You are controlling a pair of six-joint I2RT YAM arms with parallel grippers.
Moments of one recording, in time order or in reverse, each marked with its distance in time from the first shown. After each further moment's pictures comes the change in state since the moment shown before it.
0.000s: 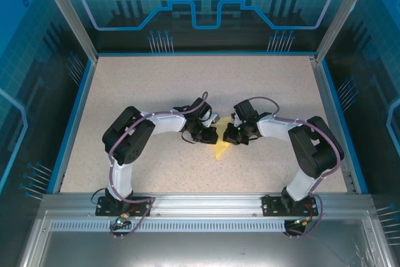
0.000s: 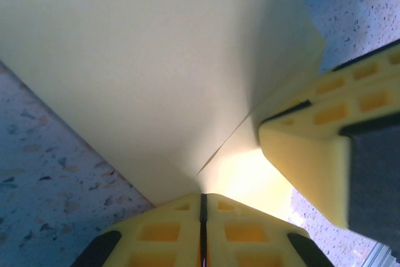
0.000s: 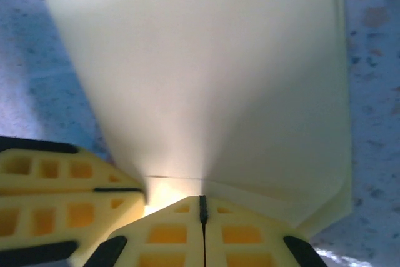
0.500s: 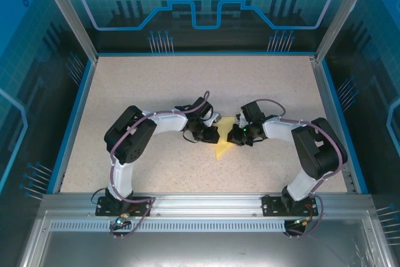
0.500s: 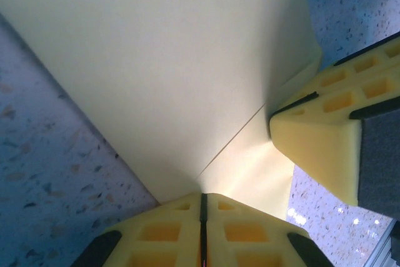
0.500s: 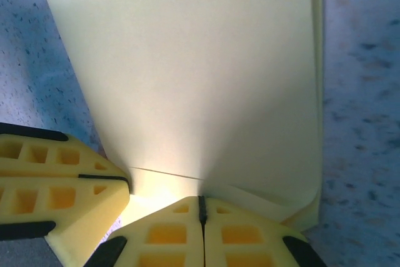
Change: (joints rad) left arm -0.003 0.024 0.030 -0.002 0.004 0.008; right arm -0.084 -0.037 -0.086 0.066 -0.069 -0.056
